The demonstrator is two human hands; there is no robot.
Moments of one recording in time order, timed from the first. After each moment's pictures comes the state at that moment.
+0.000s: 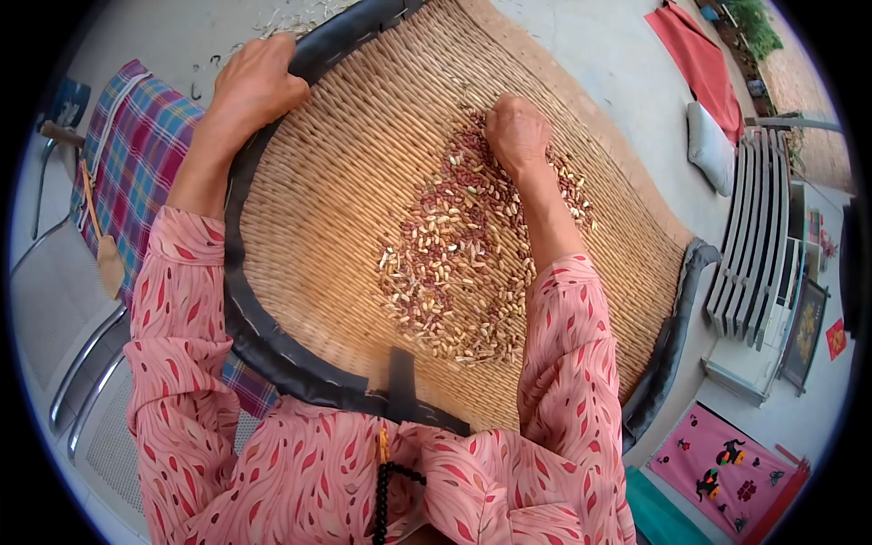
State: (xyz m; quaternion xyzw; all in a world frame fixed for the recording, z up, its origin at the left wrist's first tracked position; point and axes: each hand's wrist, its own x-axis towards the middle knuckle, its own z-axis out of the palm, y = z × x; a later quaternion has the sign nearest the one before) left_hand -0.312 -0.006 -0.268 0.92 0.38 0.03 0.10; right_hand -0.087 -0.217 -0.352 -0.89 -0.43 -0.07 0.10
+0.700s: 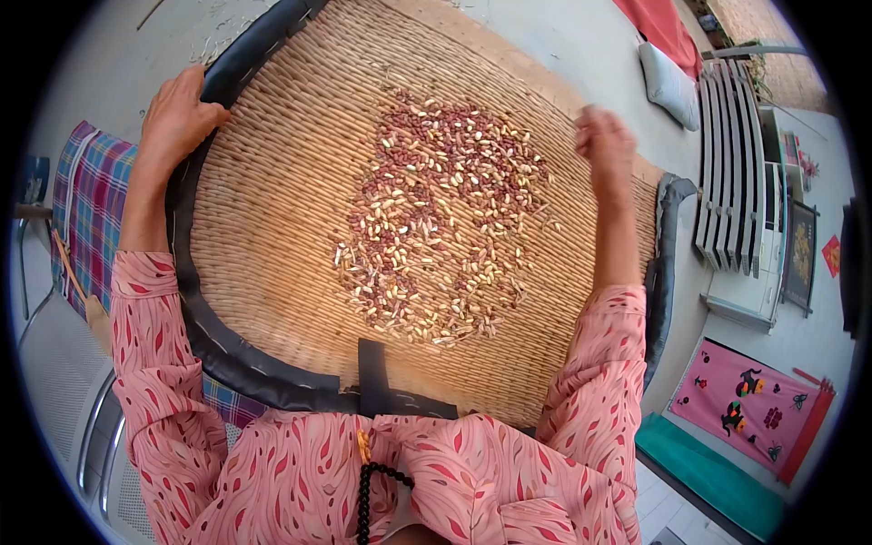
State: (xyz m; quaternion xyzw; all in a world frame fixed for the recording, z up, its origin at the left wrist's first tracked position) left_hand -0.316 -0.004 -0.274 0.93 0.34 0.12 0.12; right_hand -0.033 -0.387 -0.276 -0.76 -0.12 0.10 0.63
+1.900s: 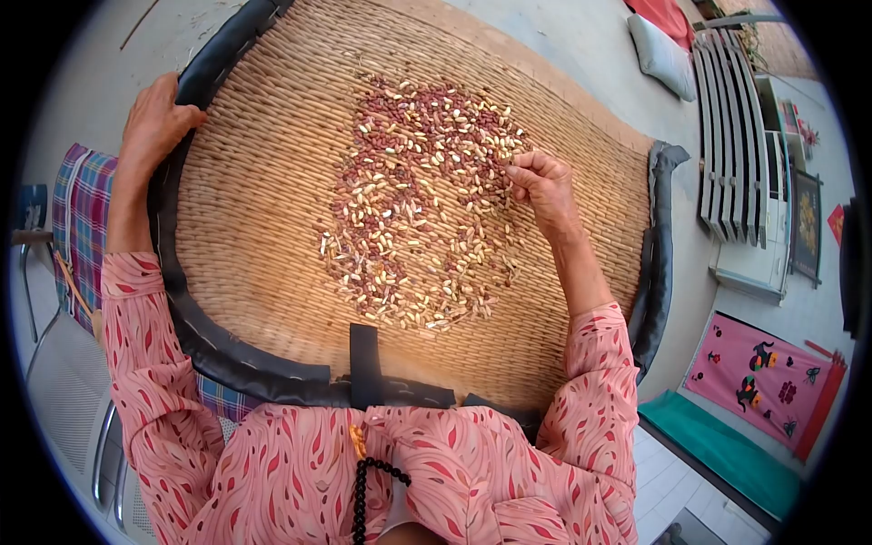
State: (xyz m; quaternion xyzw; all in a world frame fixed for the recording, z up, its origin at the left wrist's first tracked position) left_hand -0.313 0.002 -0.271 0.93 0.34 0.08 0.14; right_hand -0.119 -0.421 -0.327 -0.75 -0.10 0.27 0.60
